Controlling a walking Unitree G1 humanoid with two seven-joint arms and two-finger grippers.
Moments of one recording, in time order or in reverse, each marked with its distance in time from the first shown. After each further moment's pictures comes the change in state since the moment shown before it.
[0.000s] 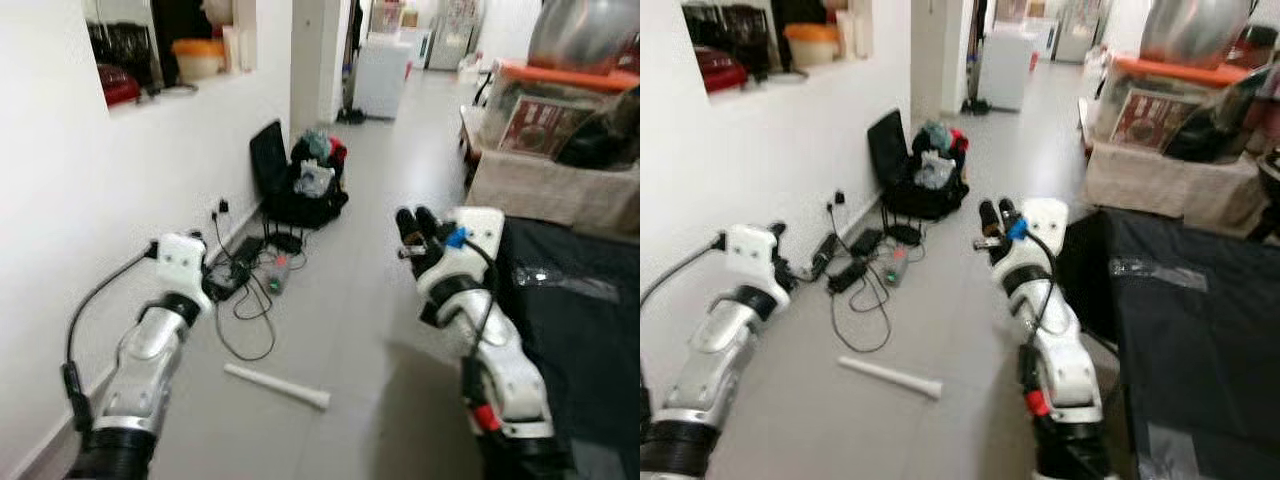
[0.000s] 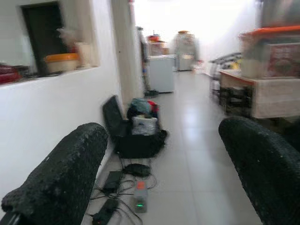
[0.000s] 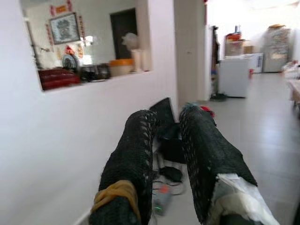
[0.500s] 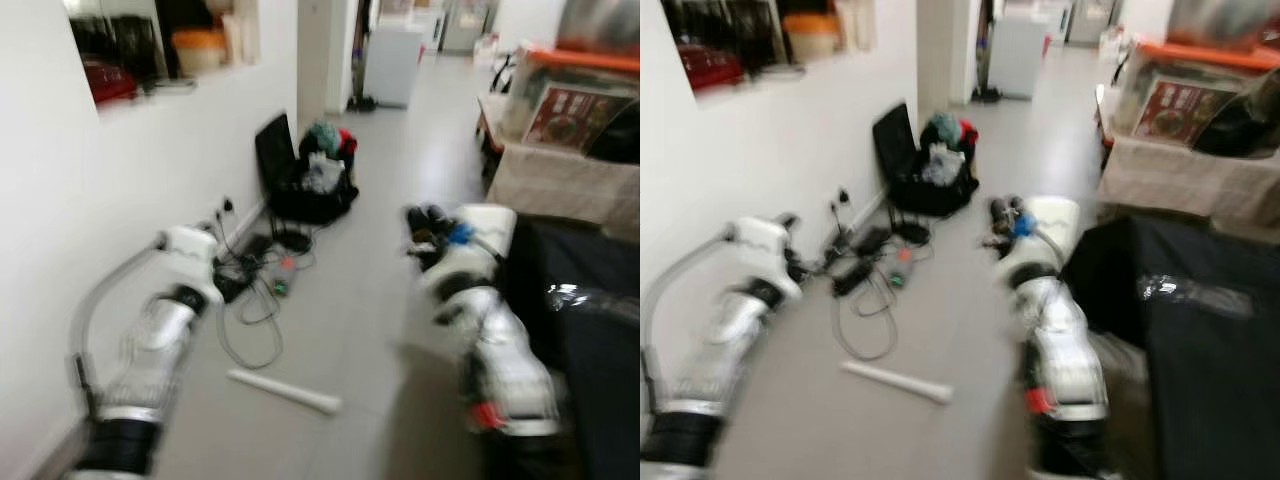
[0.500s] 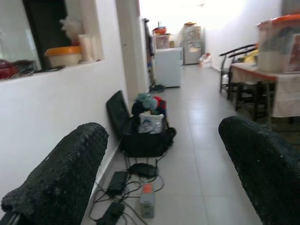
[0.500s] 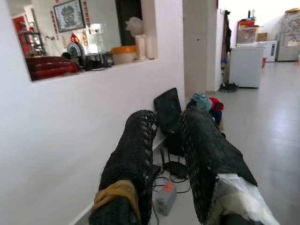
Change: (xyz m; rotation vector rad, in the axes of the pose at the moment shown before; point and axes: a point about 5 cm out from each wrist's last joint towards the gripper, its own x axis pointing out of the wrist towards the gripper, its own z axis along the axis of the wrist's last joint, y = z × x) left arm 0.003 0.000 0.002 -0.006 -0.009 -0.002; right arm 0.001 0.005 -0.004 -0.034 0.024 0.026
